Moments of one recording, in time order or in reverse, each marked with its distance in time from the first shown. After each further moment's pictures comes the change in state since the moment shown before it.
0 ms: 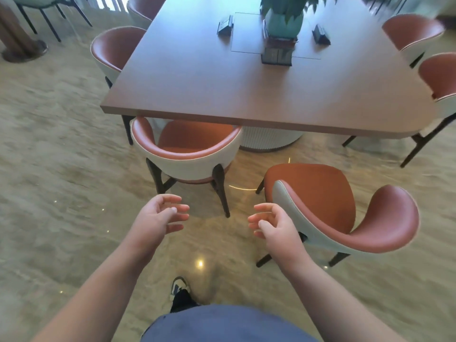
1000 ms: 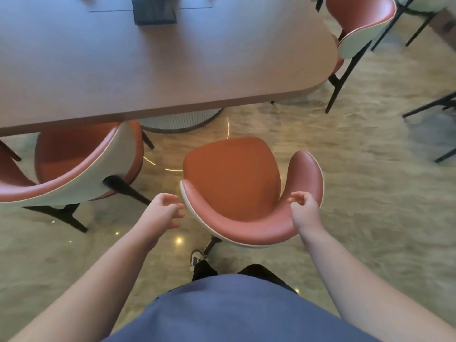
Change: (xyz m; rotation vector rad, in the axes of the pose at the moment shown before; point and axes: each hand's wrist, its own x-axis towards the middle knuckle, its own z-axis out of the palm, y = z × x) left_hand 0.132 0.005 0.360 0.306 -0.258 -0.241; right_hand 0.140 0.140 -0.370 -0.048 0.601 0.375
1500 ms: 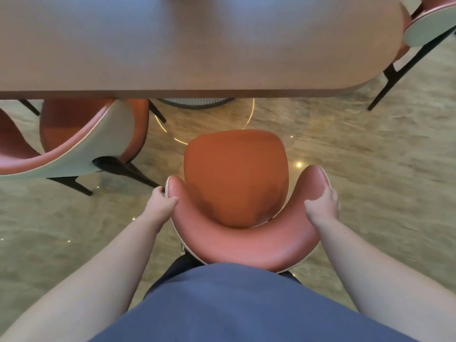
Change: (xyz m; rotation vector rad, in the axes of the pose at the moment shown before) left_hand 0.105 0.012 0.083 0.131 0.242 -0.262; right_hand 0.194 -0.020 -0.023 -0.581 -0.027 0.045
